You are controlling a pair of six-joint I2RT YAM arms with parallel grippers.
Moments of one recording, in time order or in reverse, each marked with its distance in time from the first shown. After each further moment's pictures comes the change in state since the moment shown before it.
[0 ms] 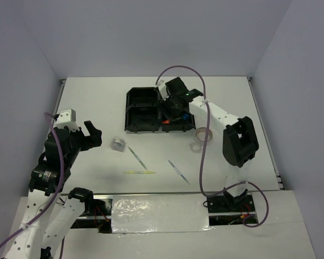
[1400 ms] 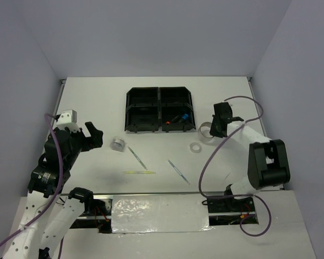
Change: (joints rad) left arm -0.031 -0.013 0.000 0.002 0.001 0.000; right arm -0.425 -0.370 -0.755 0.226 0.103 0.684
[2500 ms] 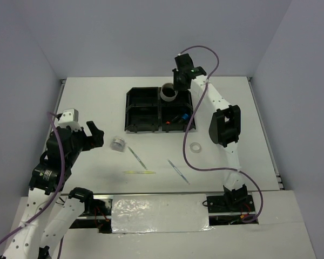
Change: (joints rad) left arm 0.000 0.024 0.000 0.000 0.004 0.001; right arm 0.235 0.769 1.395 -0.400 -0.084 -0.083
